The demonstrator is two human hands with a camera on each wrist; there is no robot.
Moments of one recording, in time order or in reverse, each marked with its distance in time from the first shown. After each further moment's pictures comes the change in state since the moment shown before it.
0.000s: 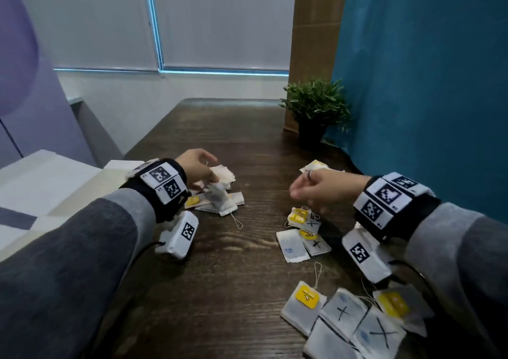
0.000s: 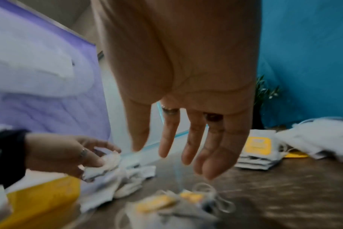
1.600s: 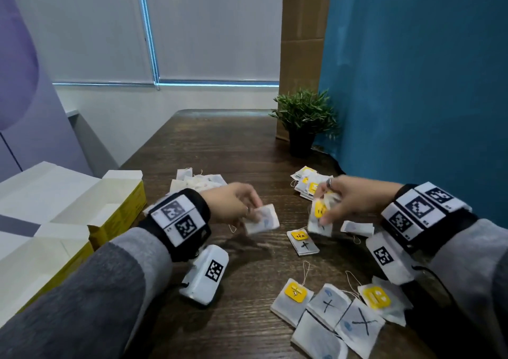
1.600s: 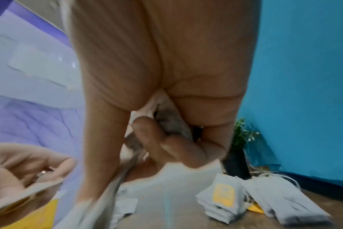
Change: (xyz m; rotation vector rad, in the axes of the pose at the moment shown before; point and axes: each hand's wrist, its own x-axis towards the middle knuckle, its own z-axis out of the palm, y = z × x) left_hand -0.074 0.033 0.049 -0.058 -0.474 0.198; right_hand -0.054 0.024 -0.034 -0.271 -0.038 -0.097
